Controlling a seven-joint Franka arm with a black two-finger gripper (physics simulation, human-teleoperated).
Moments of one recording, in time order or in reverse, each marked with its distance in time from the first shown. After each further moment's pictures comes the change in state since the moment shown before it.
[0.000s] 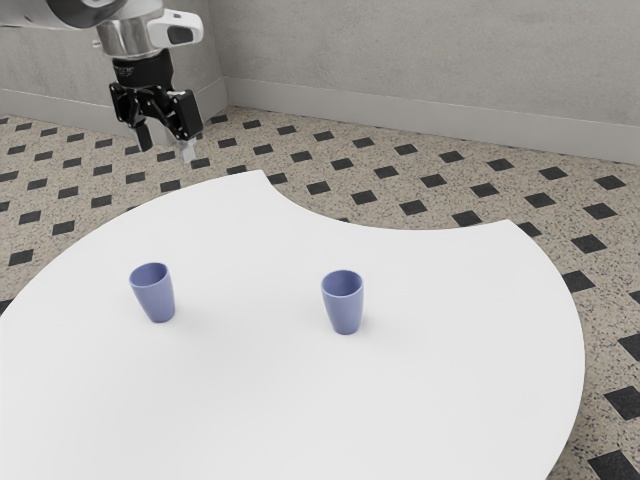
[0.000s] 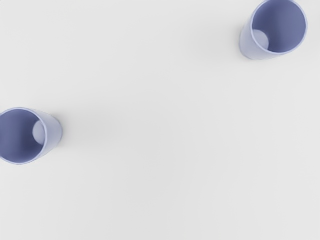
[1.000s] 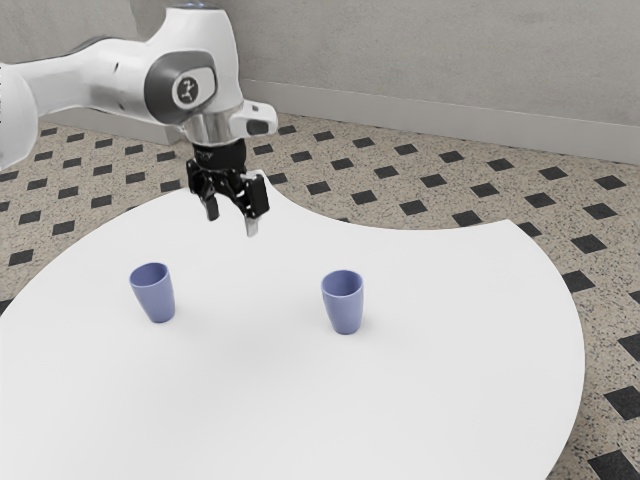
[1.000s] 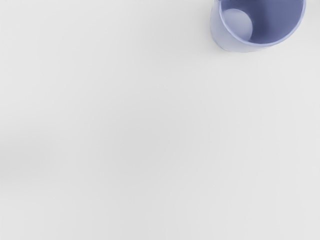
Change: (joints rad) arm 0.020 0.112 -0.129 -0.195 -0.012 0.252 -0.028
